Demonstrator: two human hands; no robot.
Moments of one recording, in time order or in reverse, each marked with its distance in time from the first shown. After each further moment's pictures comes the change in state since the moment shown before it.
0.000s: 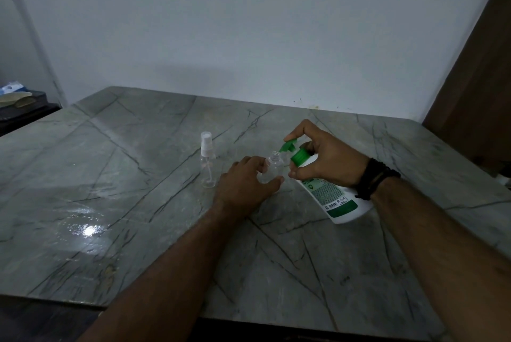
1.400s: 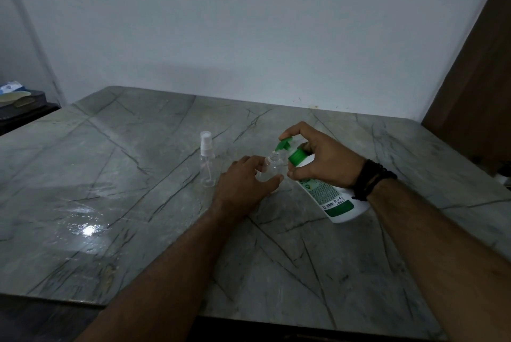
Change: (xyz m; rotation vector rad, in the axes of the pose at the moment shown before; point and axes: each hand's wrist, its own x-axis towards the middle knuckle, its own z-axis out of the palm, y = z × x) left_hand 0.001 -0.003 0.004 -0.029 0.034 0.010; right_hand -0.002 -0.003 0.005 -0.007 0.012 -0.008
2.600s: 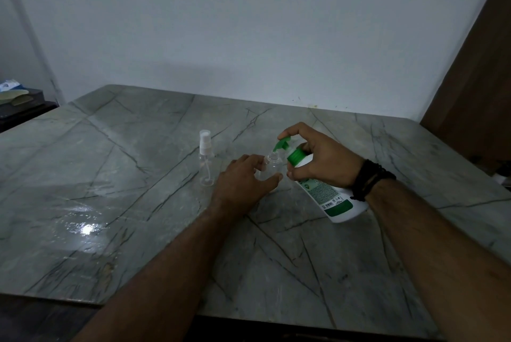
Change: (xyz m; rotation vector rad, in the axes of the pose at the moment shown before) left_hand 0.002 -0.004 0.002 -0.012 0.017 0.021; right_hand 0.001 0.002 0.002 -0.001 0.003 -0.006
